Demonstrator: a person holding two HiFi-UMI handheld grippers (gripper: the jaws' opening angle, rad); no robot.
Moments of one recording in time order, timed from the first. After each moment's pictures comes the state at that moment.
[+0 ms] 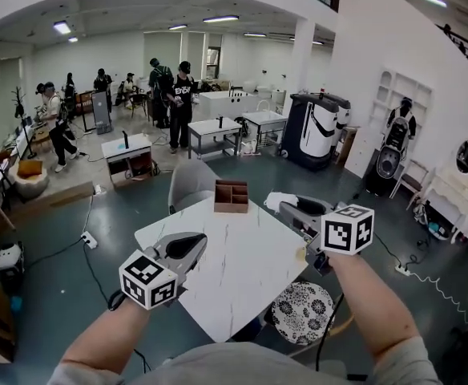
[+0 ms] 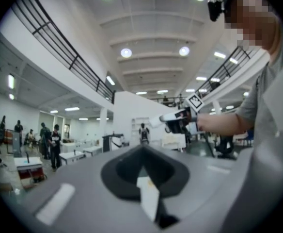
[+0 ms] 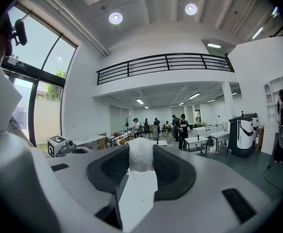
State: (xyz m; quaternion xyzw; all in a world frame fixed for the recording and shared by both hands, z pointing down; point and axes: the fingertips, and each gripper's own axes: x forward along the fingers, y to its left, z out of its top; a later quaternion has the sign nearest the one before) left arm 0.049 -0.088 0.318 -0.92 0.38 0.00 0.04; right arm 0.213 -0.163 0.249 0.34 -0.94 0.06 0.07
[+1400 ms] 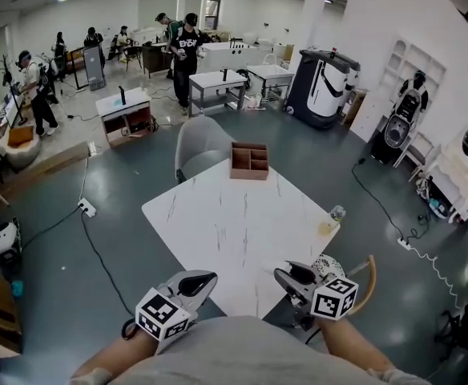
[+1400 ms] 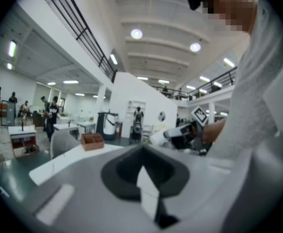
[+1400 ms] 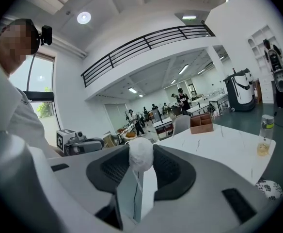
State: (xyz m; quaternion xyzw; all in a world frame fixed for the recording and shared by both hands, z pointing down) left arm -0.012 -0.073 0.477 -0.94 0.33 -0.05 -0.08; right arm 0.142 -0.114 0.485 0.33 -0.92 0.22 0.07
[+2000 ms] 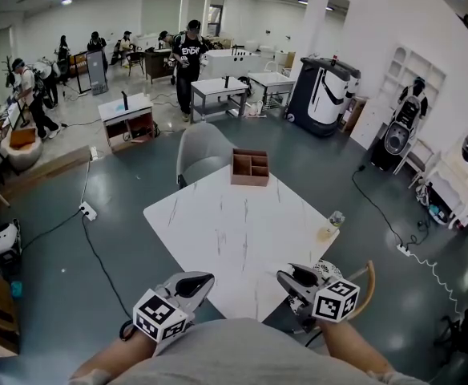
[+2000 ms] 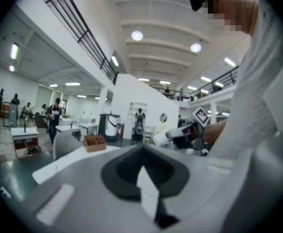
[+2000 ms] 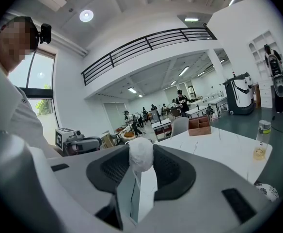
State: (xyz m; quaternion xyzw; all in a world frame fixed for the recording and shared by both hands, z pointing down) left arm -0.020 -0.070 0.470 -0.94 0.34 -0.04 -0.07; right arm 0.149 -0.112 0.479 0.34 -0.91 0.21 0.07
